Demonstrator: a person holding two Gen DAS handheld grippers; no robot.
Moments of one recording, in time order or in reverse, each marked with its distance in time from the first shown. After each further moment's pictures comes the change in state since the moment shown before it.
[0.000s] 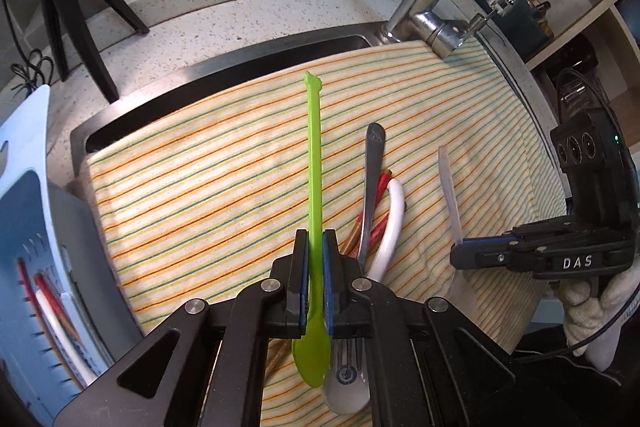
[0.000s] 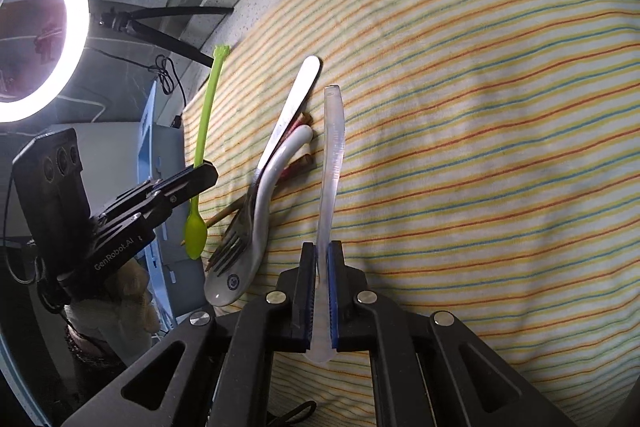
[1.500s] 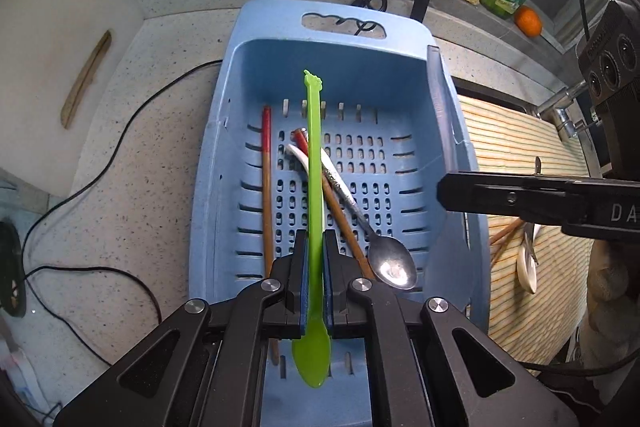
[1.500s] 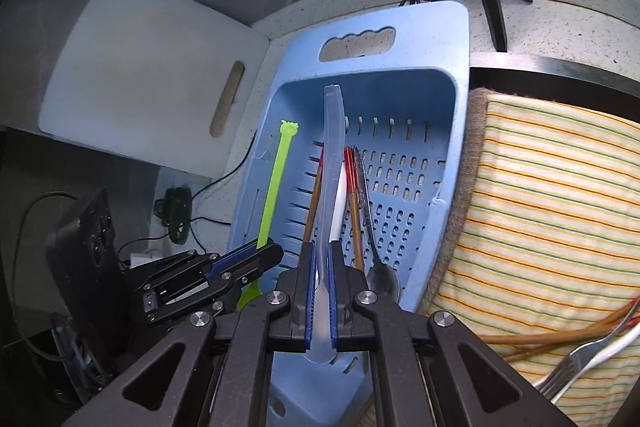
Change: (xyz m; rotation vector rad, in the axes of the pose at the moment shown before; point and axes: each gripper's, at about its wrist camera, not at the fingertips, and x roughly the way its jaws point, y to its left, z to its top) left arm -0.099 0.167 -0.139 -0.414 -0.140 0.224; right arm 0.159 0.266 0.001 -0.431 0.114 -0.026
